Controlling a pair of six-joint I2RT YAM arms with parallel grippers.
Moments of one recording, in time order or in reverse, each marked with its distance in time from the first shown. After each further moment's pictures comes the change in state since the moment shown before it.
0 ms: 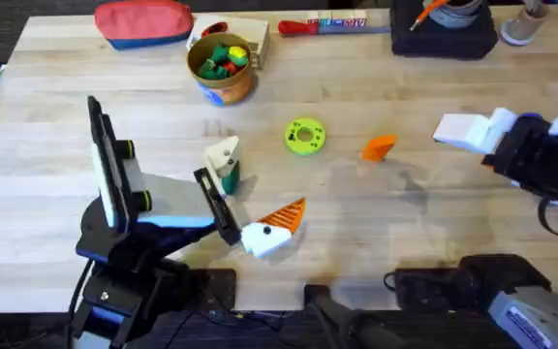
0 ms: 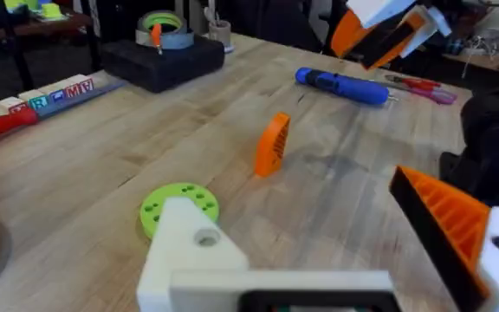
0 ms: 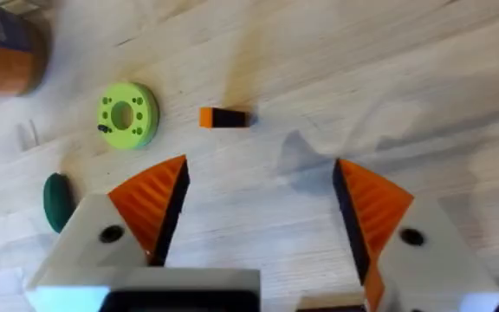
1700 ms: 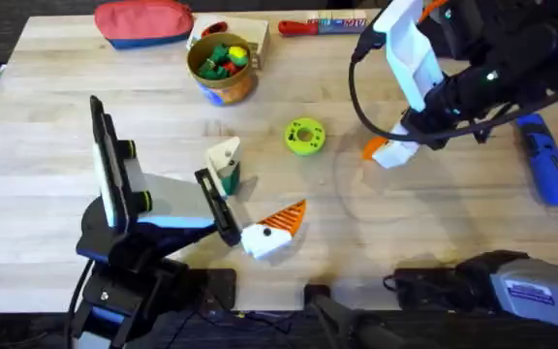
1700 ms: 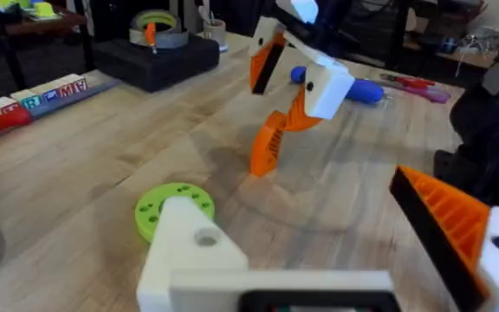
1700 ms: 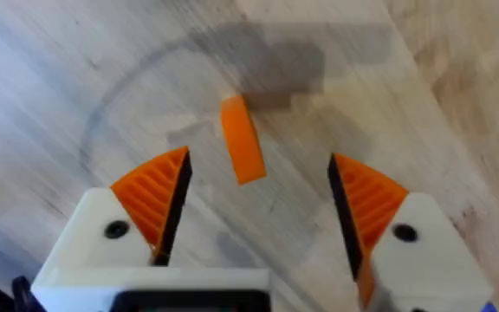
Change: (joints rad) left arm 0.000 0.000 0.000 -0.006 0.015 0.000; right arm 0.265 0.661 0.196 0.107 0.054 -1.063
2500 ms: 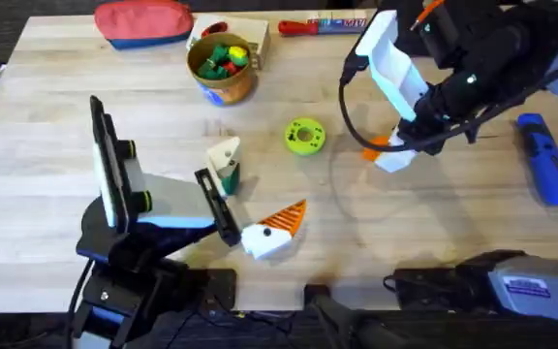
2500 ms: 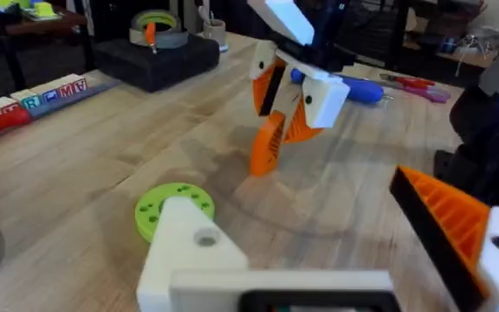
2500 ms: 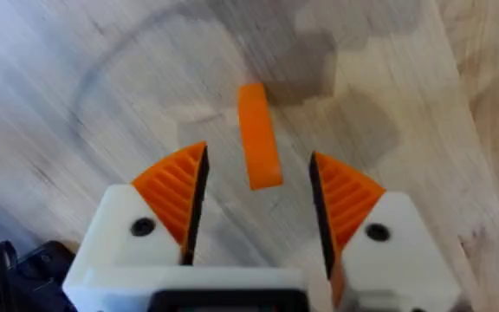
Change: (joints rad) left arm 0.000 0.000 0.000 0.000 0.000 0.000; right arm 0.010 0.079 0.002 -0.030 0.001 -0.113
